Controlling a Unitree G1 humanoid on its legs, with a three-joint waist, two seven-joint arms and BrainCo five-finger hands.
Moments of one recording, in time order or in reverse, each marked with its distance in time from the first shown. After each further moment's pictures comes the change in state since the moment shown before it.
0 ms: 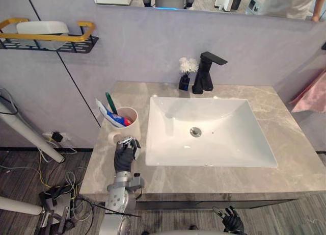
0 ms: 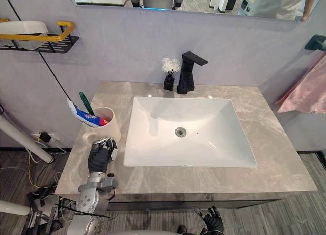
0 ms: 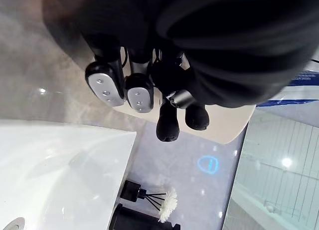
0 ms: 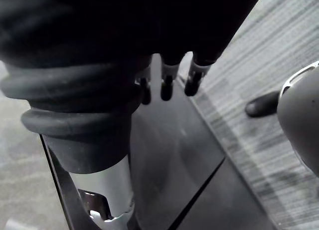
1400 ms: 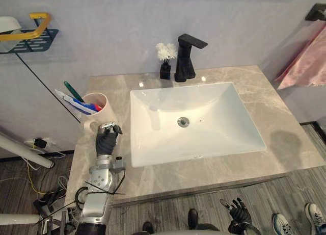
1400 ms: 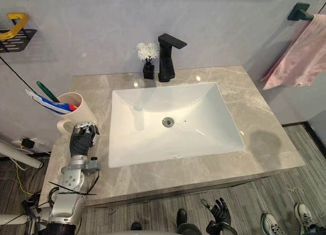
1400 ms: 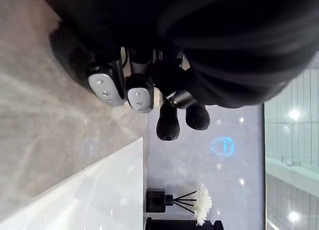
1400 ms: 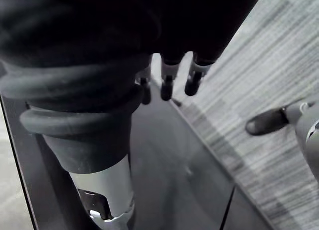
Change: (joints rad) left arm -0.195 0.148 0.159 0.134 0.081 0.013 -0.003; right arm -0.049 -0.037 -0.095 -0.008 -0.032 0.005 0.045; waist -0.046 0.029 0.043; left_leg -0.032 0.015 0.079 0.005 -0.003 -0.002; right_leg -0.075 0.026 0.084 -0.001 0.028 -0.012
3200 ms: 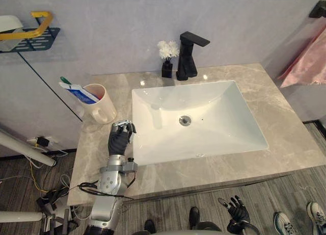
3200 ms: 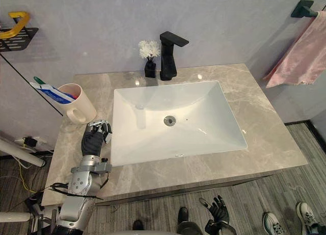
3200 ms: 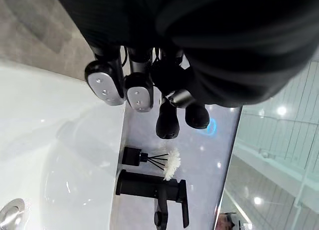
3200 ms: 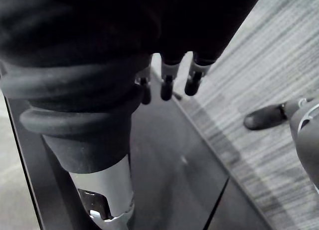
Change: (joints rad) left arm 0.064 -0.049 -0.132 -0.147 -0.096 -0.027 -0.066; right arm 0.011 0.001 0.049 -0.024 -0.007 0.000 0.000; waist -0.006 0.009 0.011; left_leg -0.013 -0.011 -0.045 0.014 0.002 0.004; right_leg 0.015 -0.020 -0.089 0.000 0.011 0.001
